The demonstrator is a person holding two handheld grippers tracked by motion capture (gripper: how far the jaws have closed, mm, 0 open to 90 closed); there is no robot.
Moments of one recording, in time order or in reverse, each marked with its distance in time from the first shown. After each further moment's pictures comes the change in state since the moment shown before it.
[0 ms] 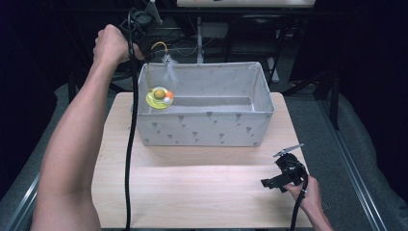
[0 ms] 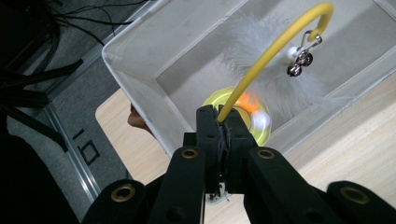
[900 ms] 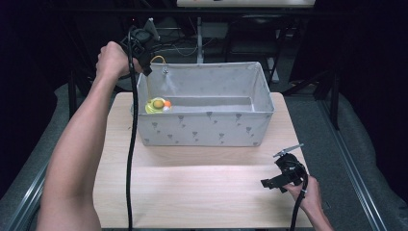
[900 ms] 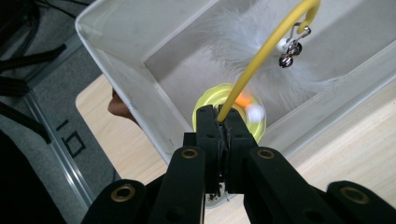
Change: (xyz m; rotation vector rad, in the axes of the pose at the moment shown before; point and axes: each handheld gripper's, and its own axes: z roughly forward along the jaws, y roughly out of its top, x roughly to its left) left arm 0.007 -0.021 0.040 0.034 -0.053 -0.030; right arm 0.000 0.000 0.001 -0.005 0.008 0.008
